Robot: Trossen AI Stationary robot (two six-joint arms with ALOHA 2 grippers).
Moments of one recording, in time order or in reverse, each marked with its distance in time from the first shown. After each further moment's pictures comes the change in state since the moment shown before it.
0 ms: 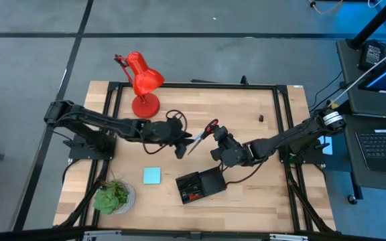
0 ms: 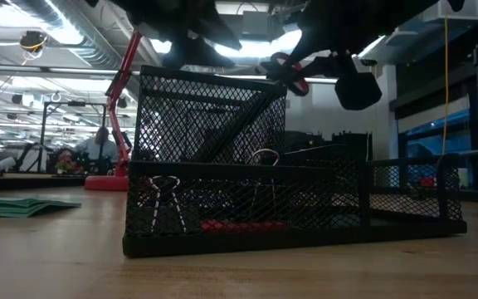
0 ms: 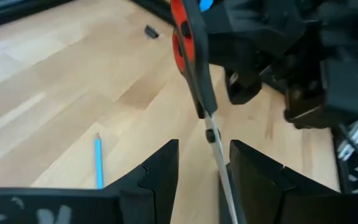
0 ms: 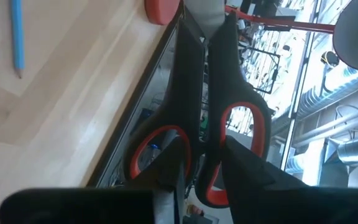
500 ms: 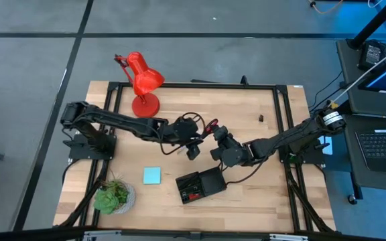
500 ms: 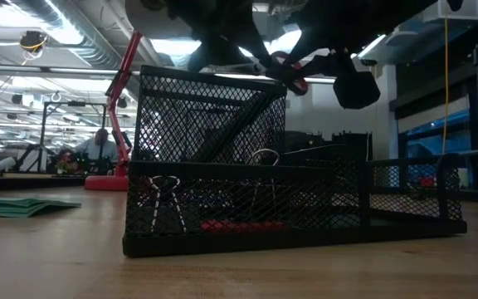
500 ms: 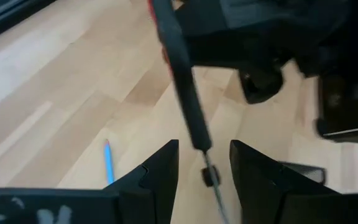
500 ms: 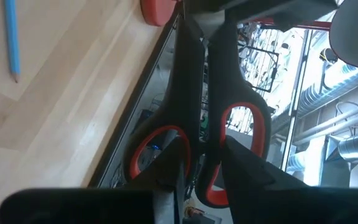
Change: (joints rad) left arm 0.011 0.214 0.299 -0.260 -0.010 0.087; right arm 0.000 -0.001 0.000 0.014 0.000 0.006
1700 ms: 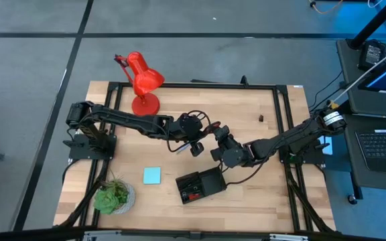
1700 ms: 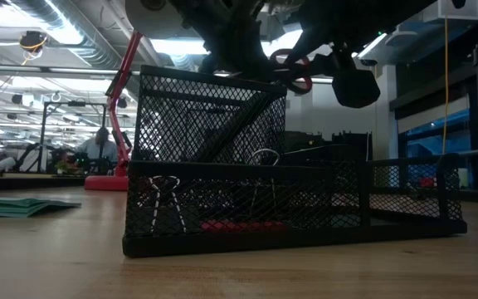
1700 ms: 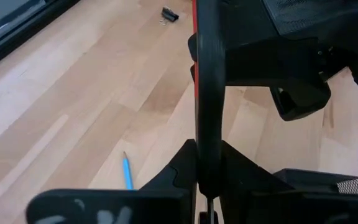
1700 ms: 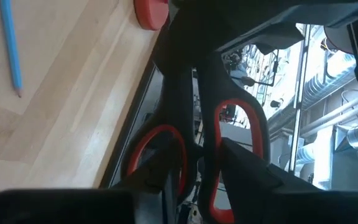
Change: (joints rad) left arm 0.039 0.065 0.058 -0.009 0.002 0.086; right arm 0.005 -0.002 0.000 0.004 0.003 0.078
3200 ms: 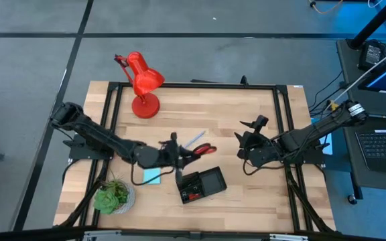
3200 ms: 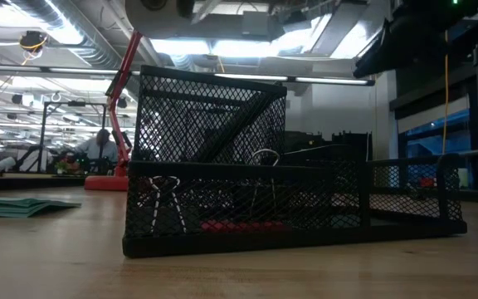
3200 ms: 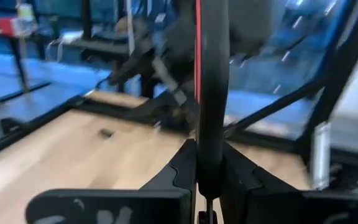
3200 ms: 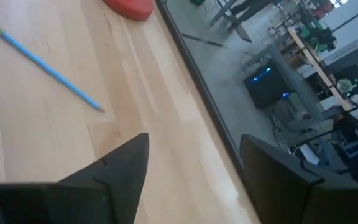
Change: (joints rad) left arm -0.348 -0.174 -0.353 0.772 -0.314 0.223; right arm 0.098 -0.413 -0.099 -0.719 -0.094 1.383
